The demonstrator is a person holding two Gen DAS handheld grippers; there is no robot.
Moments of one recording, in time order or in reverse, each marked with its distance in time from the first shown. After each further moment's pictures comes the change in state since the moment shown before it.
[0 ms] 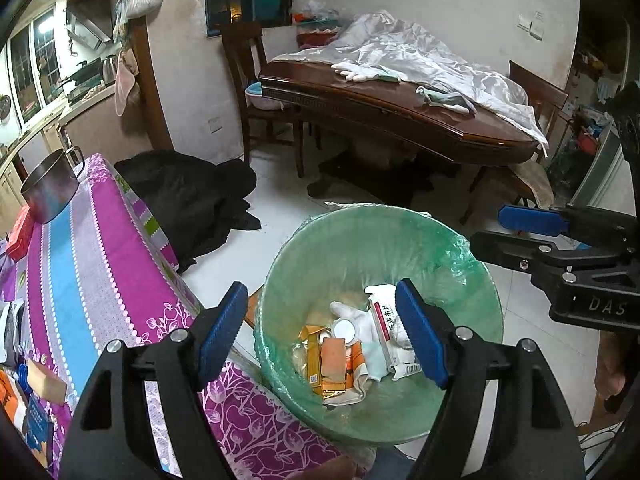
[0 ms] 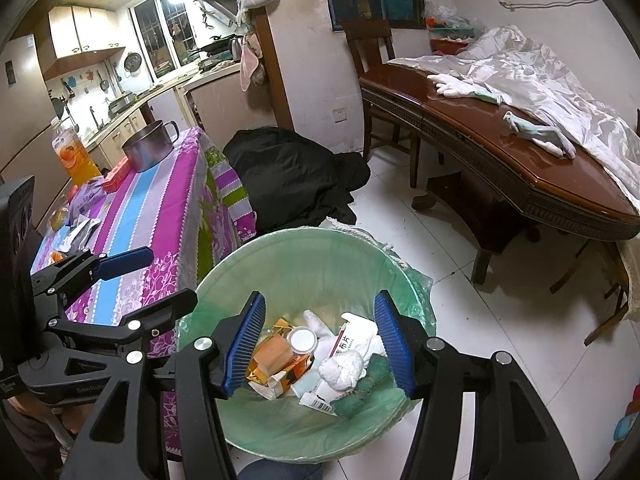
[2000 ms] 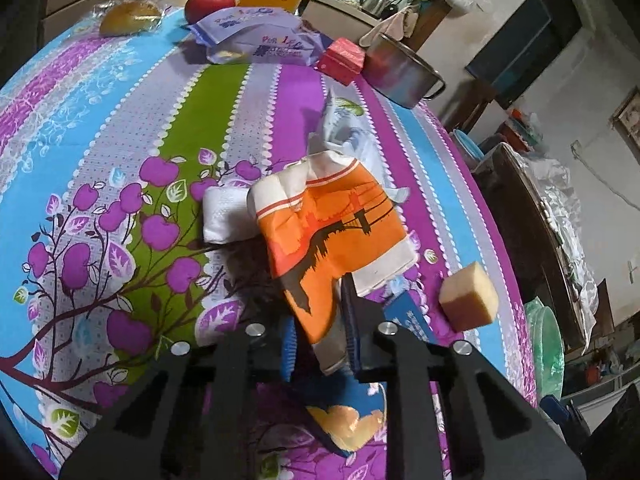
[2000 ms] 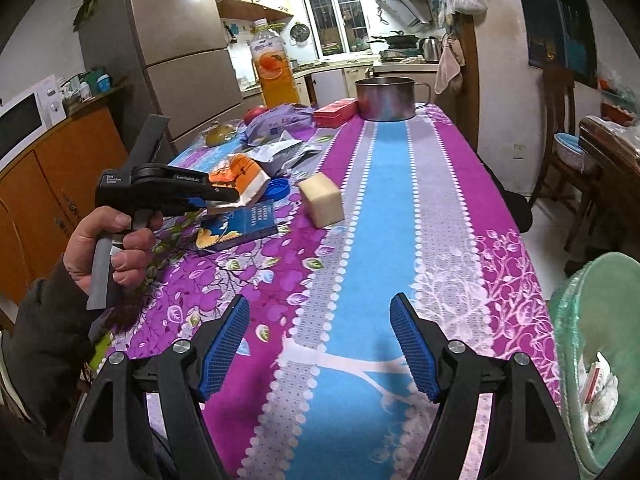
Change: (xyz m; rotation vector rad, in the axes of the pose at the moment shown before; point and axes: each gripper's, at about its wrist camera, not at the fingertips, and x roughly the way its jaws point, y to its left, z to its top) left arm -0.119 0.386 -0.202 -0.812 -0.034 0.134; right arm 0.044 0.320 -0.093 -0.377 -0.023 0.455
